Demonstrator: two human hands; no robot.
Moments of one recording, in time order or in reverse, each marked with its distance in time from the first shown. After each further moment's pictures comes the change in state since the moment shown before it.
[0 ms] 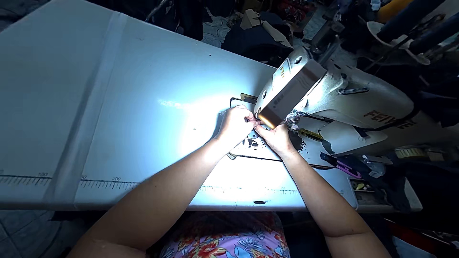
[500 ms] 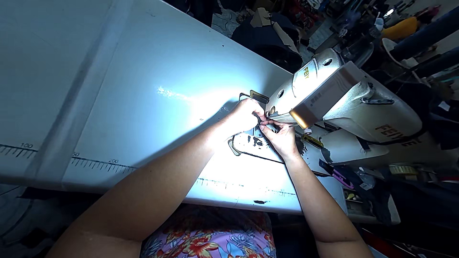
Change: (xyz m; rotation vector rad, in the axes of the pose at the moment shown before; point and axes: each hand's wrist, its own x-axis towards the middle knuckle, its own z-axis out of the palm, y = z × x) left_hand 0.005 0.010 -0.035 -0.132 -0.266 0.102; right_hand 0.000 0.005 -0.006 -0.190 -0.047 0.032
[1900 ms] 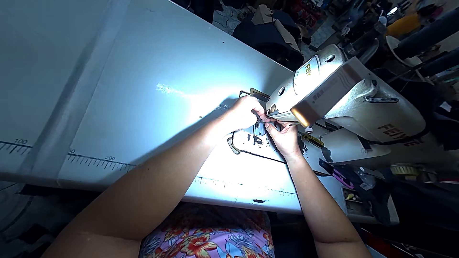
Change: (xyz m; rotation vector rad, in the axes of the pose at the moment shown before) left_hand -0.001 0.005 -0.006 0.051 -0.047 -0.038; right_hand -0.001 0.003 -0.003 0.057 0.040 -0.028
